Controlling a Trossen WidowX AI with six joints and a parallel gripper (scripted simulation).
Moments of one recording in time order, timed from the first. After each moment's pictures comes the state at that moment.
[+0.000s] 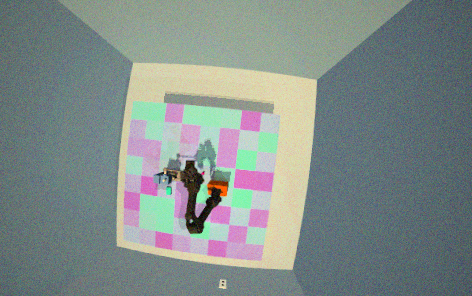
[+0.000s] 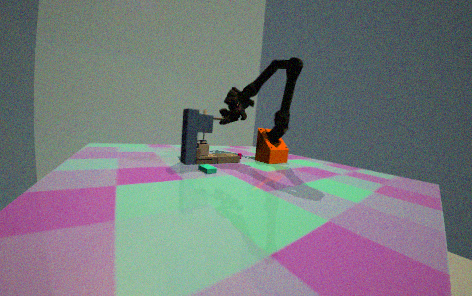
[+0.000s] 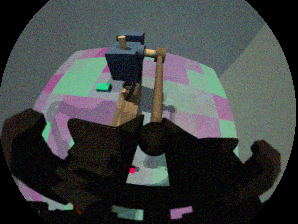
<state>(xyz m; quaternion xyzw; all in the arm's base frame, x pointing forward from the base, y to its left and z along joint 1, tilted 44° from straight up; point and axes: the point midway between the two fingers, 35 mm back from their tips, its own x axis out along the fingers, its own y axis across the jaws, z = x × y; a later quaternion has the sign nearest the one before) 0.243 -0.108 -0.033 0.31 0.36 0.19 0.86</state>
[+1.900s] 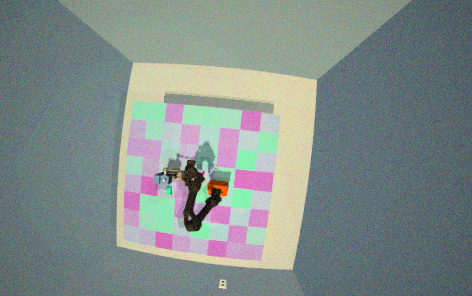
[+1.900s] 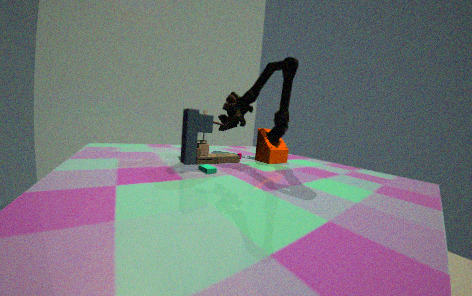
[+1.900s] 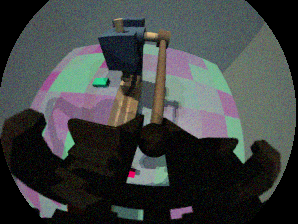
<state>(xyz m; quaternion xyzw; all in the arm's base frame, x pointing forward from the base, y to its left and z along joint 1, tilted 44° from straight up) 0.243 -0.086 -0.055 0.31 0.37 0.20 0.85</state>
